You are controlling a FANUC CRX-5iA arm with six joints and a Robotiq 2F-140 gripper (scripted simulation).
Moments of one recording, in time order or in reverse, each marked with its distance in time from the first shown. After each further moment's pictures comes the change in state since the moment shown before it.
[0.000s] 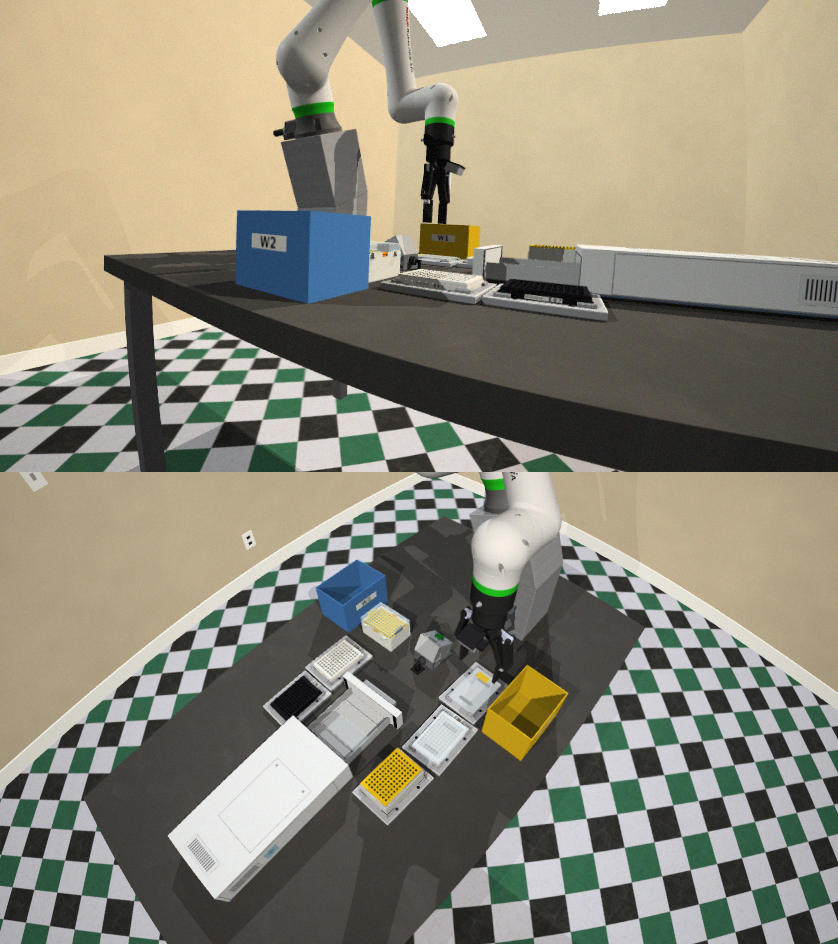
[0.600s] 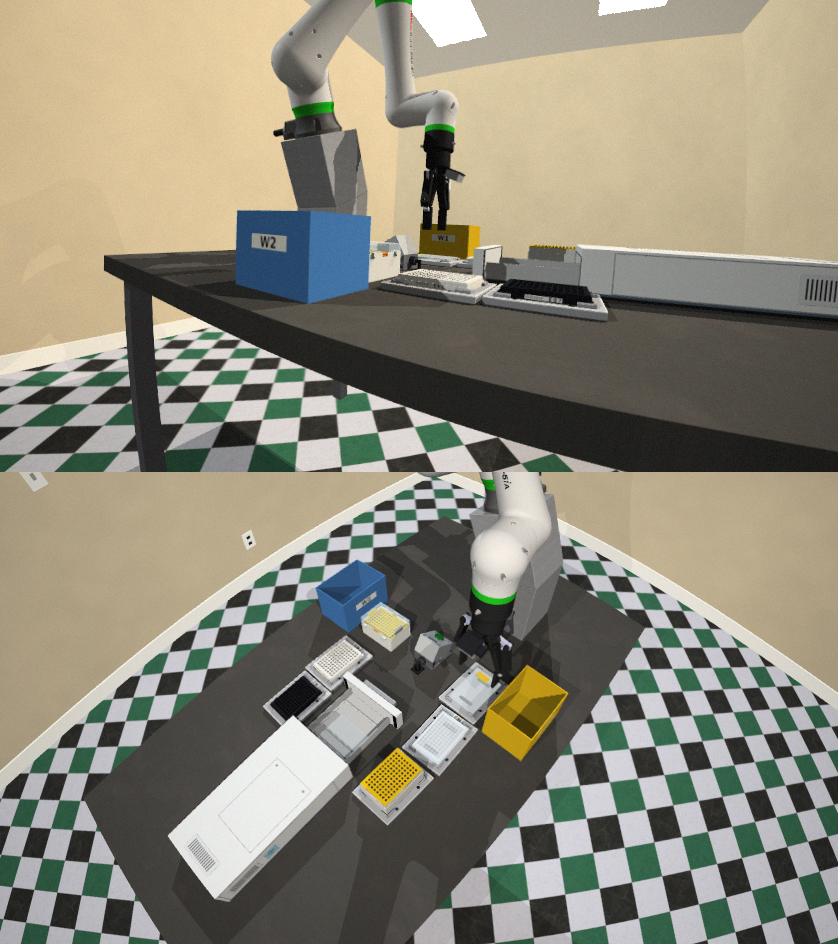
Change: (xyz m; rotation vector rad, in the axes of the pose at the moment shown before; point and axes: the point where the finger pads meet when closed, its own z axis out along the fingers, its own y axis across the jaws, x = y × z) arm 0.000 0.000 0.021 -0.001 -0.002 0.000
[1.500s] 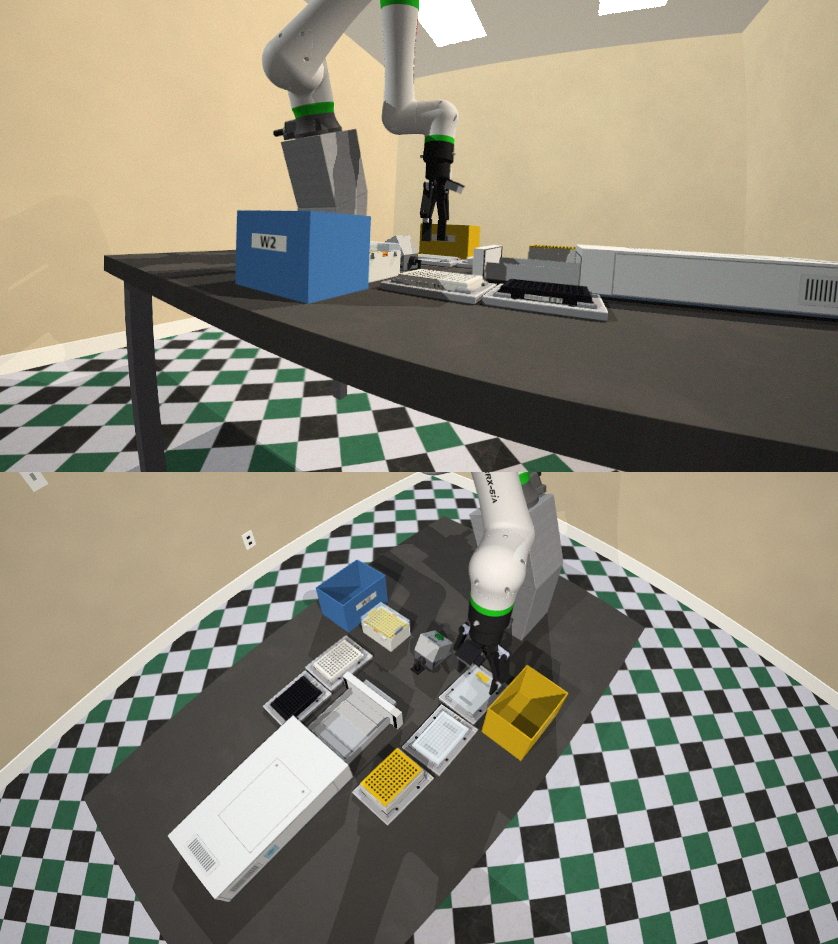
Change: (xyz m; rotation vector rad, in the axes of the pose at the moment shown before) arm 0.000 0.000 0.033 -0.001 -0.002 0.000
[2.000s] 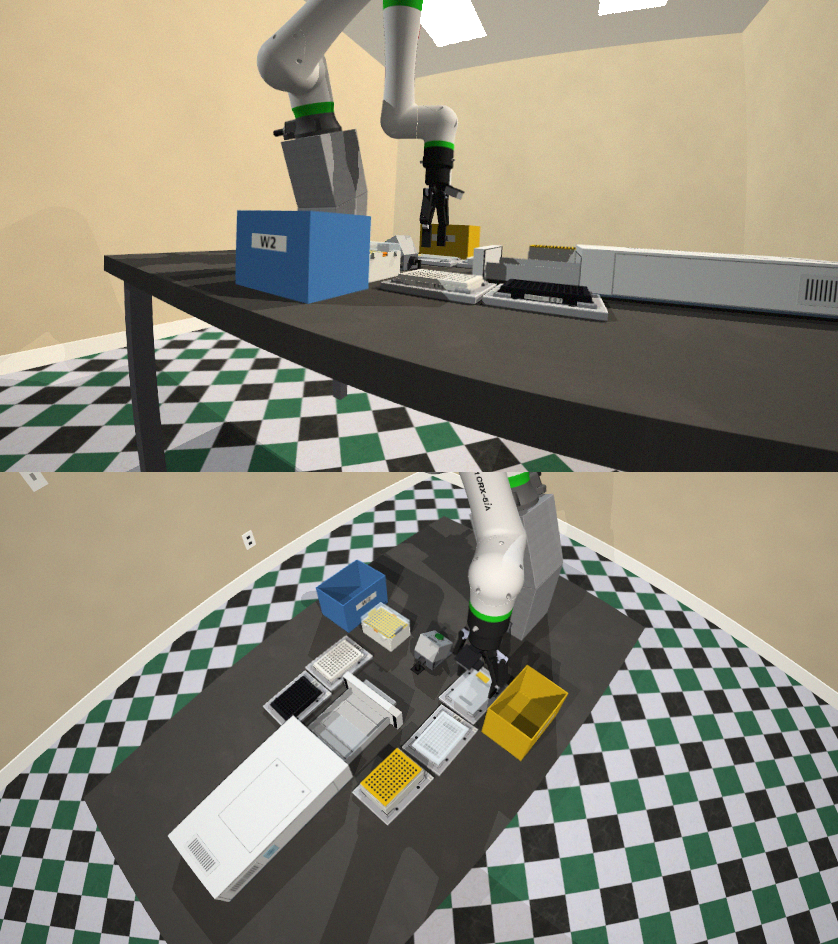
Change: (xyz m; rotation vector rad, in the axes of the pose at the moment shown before) arm 0.000 0.000 0.018 0.000 0.003 0.000
